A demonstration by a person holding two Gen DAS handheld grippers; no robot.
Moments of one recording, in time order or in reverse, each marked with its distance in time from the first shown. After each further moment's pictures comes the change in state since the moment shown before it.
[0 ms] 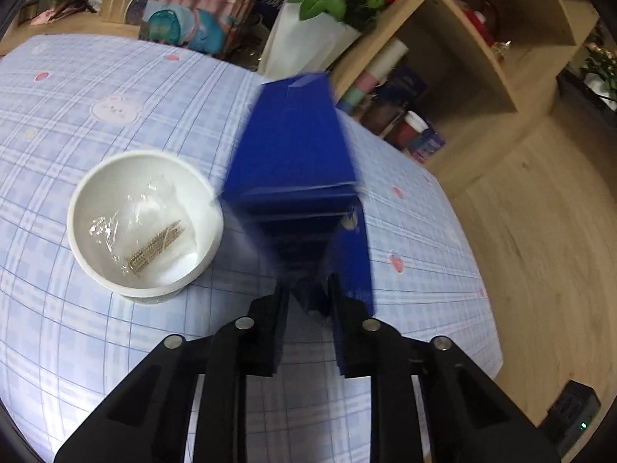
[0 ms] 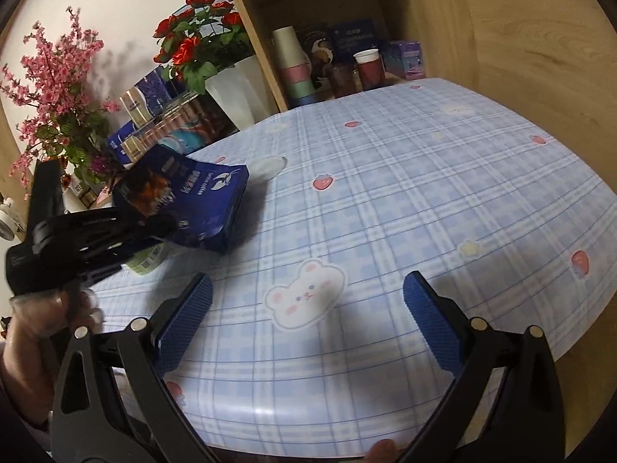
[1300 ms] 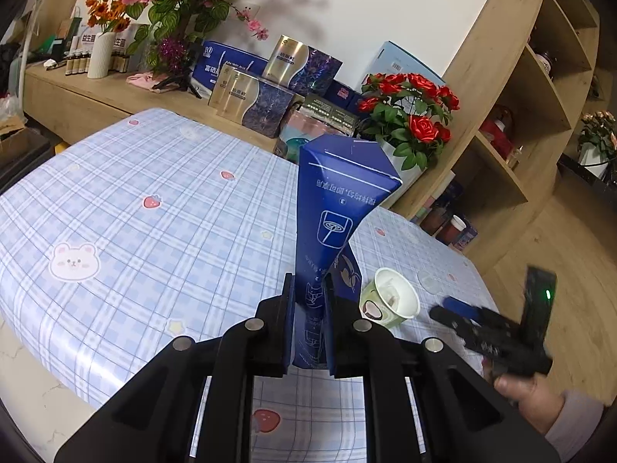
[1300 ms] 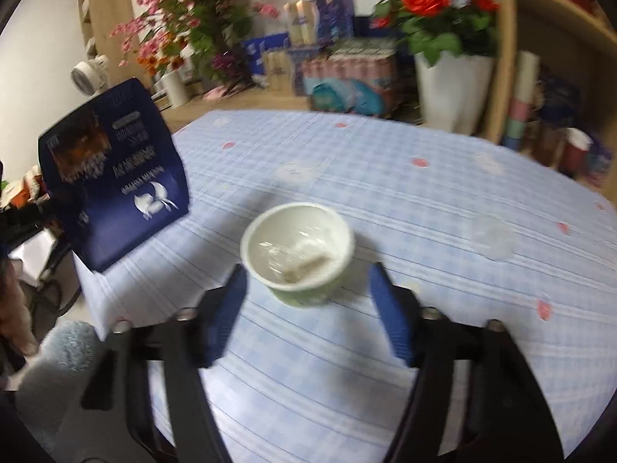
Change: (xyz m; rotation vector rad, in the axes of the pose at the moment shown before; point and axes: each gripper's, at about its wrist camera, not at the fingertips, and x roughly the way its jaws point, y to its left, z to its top) left arm -0.232 0.165 -0.014 -0.032 -0.332 0.135; right arm 0.102 0.227 0.047 -0.545 0.238 0.330
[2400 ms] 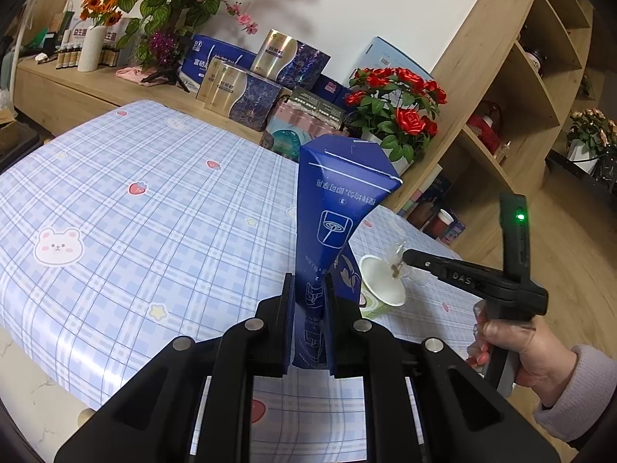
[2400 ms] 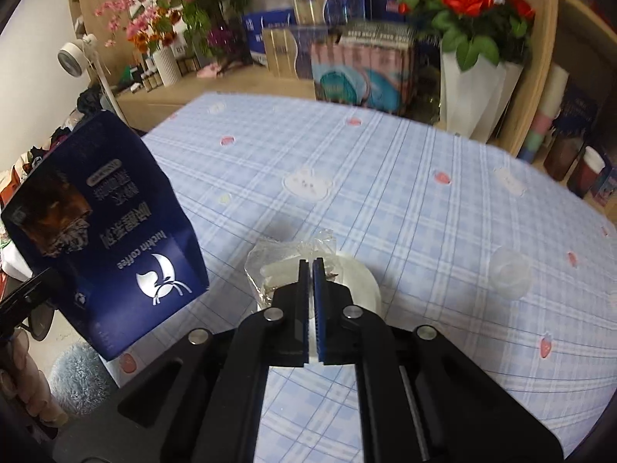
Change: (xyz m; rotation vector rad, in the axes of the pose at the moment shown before) left arm -0.002 -0.004 -0.010 0.006 0.006 -0.047; right arm 0.000 0.022 0.046 -0.008 0.030 -0.074
